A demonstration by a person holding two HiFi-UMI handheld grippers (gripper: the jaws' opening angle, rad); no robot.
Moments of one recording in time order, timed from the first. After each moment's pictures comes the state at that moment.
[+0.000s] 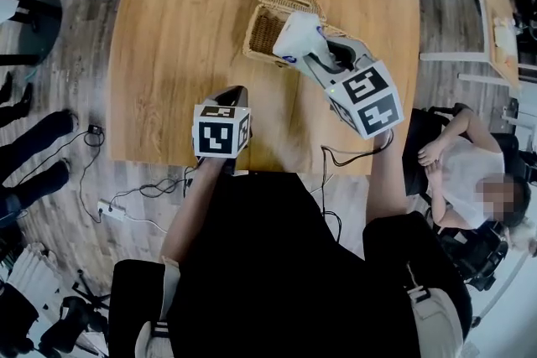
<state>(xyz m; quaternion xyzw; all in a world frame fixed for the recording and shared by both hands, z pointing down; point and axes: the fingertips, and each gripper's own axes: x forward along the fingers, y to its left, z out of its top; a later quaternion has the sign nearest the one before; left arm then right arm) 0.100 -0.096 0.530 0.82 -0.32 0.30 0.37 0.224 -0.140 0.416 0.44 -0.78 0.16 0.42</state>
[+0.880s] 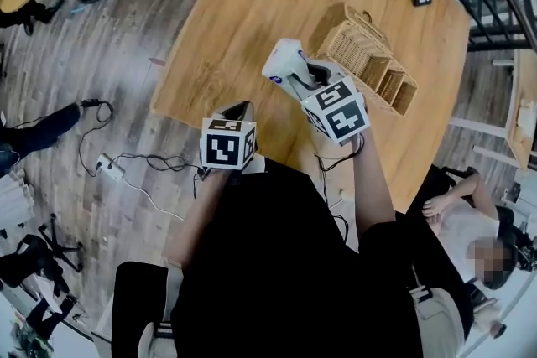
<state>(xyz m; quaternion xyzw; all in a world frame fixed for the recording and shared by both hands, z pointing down) -0.039 -0.051 0.527 0.75 -0.44 0.27 0.41 0.049 -0.126 0.478 0.31 -0.84 0.16 0.42</state>
